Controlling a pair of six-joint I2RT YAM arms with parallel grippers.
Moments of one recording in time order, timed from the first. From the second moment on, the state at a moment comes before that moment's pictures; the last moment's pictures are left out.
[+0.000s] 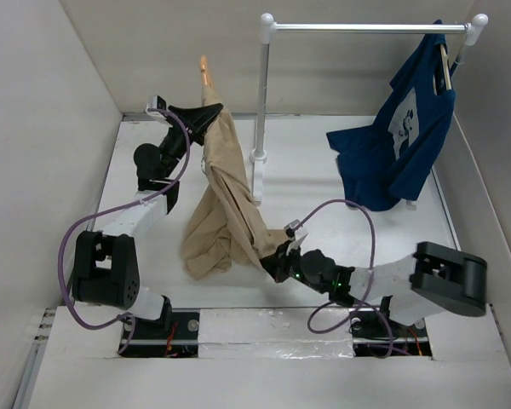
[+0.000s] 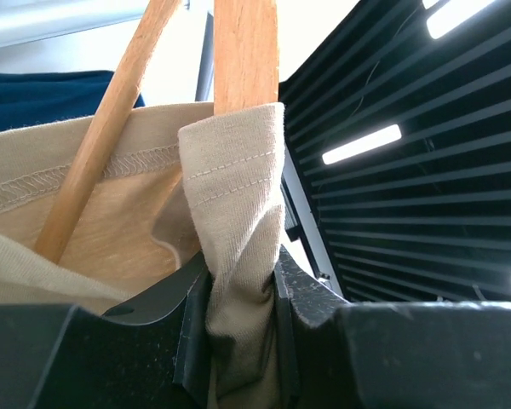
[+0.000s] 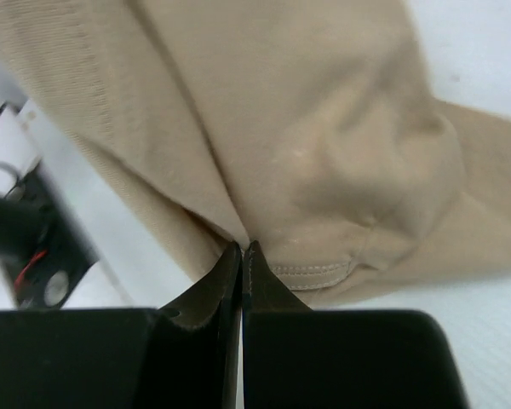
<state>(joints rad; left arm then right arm) -0.17 1.46 0.93 1.08 0.50 -1.82 1.18 1.47 0.33 0.89 0.29 0.62</state>
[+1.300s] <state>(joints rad) -0.26 1.72 0.46 1.12 0.47 -1.79 1.37 1.20 0.71 0.16 0.42 0.54</state>
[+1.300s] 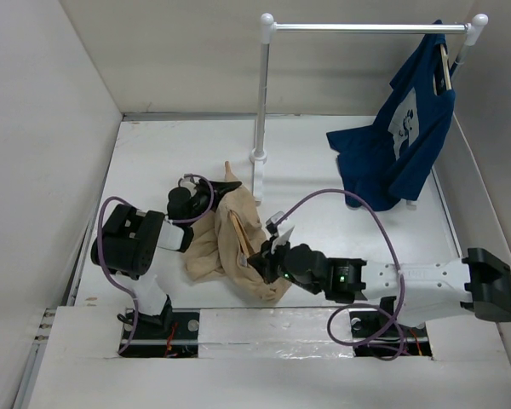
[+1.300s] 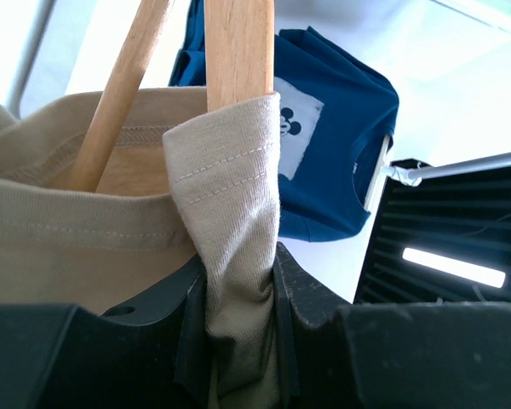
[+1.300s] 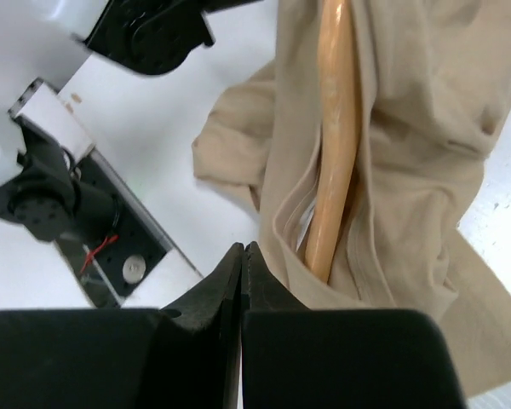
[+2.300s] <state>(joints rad) -0.27 1.62 0.41 1.12 0.45 -1.75 1.32 1.46 0.84 0.11 0.62 0.62</state>
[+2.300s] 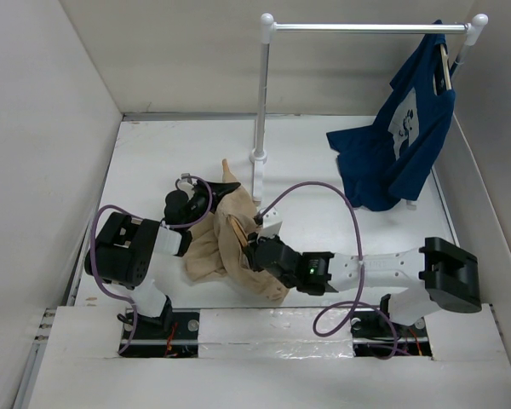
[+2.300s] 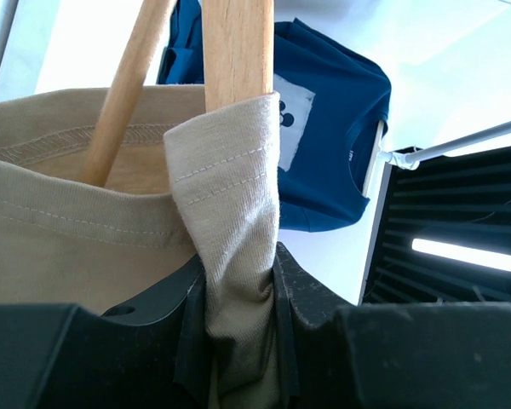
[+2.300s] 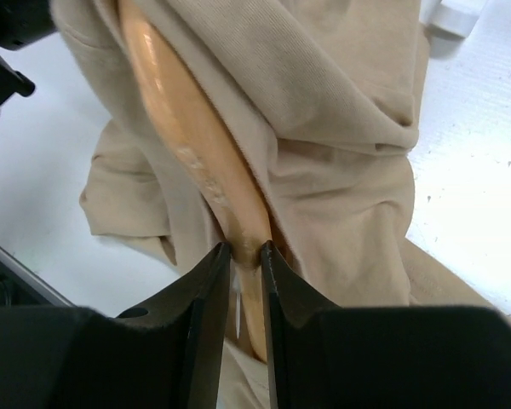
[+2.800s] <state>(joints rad) -0.27 1.62 0.40 1.11 0.43 -1.74 1.33 1.54 0.87 0.10 0.68 0.66</state>
